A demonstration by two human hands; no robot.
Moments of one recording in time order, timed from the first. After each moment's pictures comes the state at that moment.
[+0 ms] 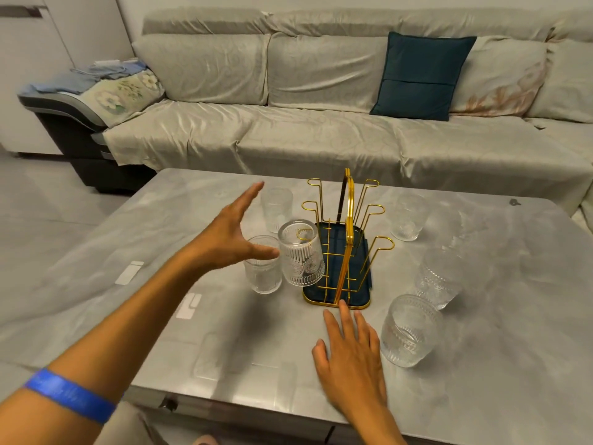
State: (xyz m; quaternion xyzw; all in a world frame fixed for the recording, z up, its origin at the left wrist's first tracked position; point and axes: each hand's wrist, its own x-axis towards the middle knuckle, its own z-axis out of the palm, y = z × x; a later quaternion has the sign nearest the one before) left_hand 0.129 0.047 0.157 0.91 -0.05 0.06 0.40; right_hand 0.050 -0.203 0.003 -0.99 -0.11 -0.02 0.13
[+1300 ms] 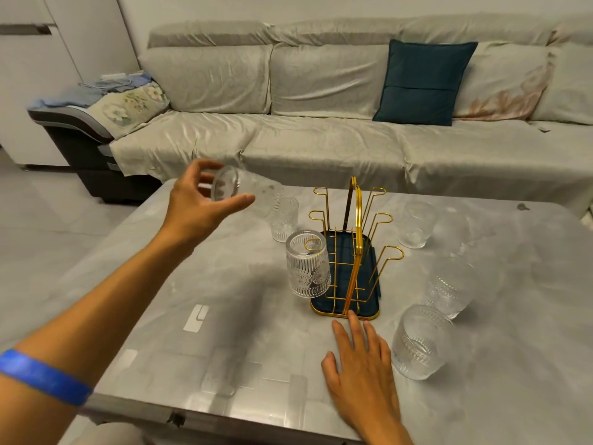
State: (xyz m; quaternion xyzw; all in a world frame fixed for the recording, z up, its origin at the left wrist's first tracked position) left_hand 0.134 0.080 0.203 0.83 0.04 0.26 0.48; right_hand 0.053 -0.199 0.005 -0.99 -0.10 0.01 0.11
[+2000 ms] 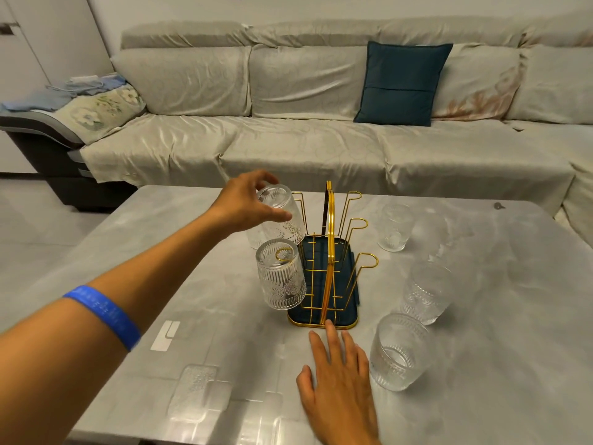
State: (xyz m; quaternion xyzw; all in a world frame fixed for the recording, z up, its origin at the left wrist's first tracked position) left_hand 0.213 0.003 0.204 0.91 -0.03 0.10 0.39; right_hand 0.060 -0.197 -0.003 -0.99 -0.09 0.00 0.10
